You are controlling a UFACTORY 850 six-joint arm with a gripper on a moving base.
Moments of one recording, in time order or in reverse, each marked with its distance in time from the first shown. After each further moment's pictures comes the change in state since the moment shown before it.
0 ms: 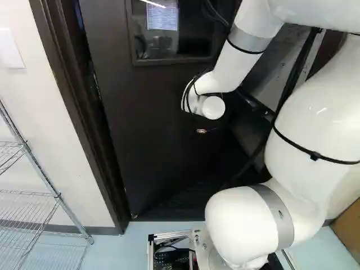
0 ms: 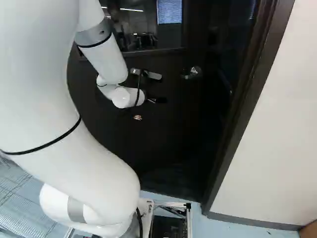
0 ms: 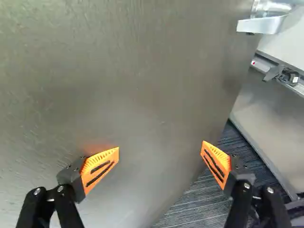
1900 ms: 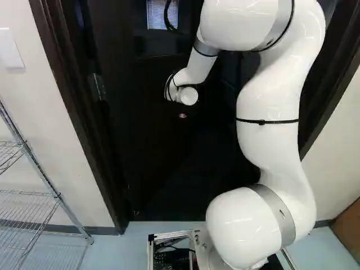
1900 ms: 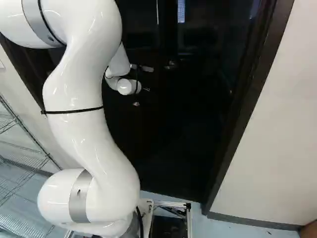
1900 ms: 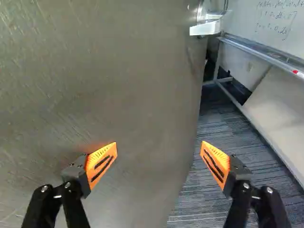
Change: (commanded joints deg) arm 6.1 -22.1 -25.2 -0.6 0.0 0.0
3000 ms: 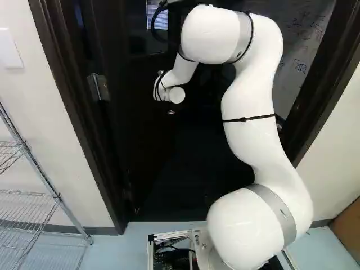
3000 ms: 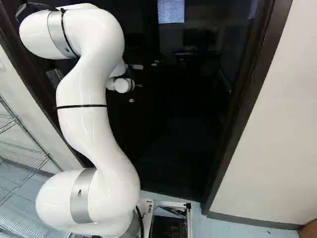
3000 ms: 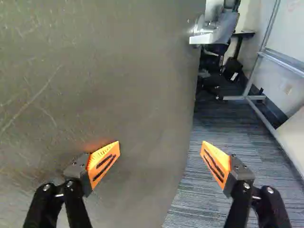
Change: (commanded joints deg) arm 4.8 -9.3 -12.0 -8.1 0.0 0.0
